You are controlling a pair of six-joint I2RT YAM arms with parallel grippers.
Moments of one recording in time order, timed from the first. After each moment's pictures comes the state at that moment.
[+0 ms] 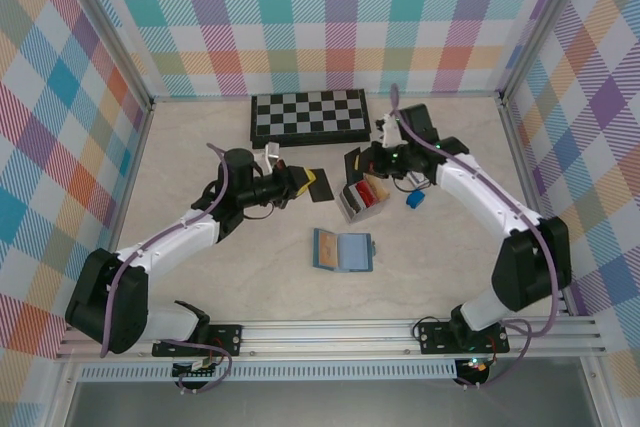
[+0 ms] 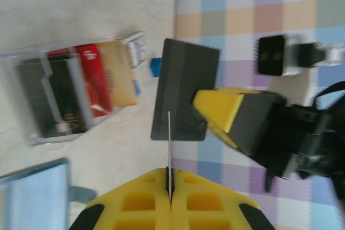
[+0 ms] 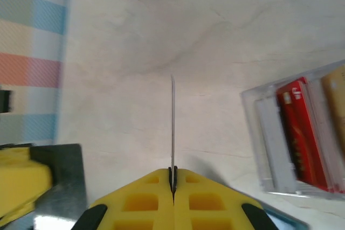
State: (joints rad) left arm -0.46 1.32 0.76 0.19 0.58 -1.20; right arm 0.45 1.57 1.32 -0.64 -0.44 0.49
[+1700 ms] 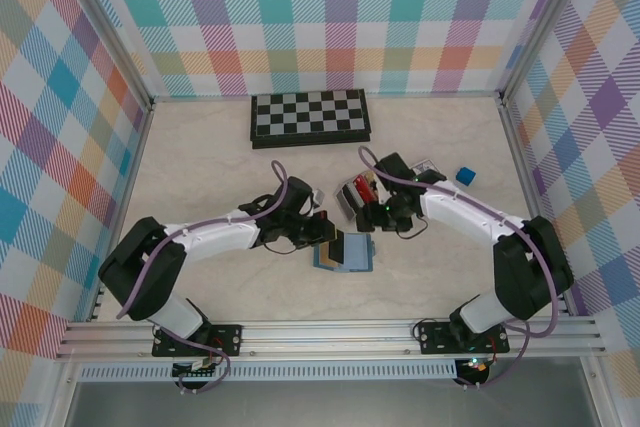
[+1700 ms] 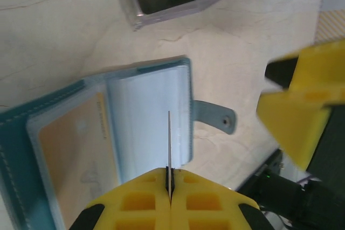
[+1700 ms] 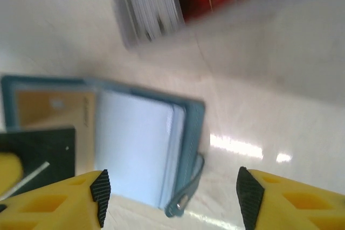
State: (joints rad) left arm -0.75 1.56 0.83 -0.14 0.43 -0.91; right arm 0.56 1.50 0.98 -0.79 -0.23 0.46
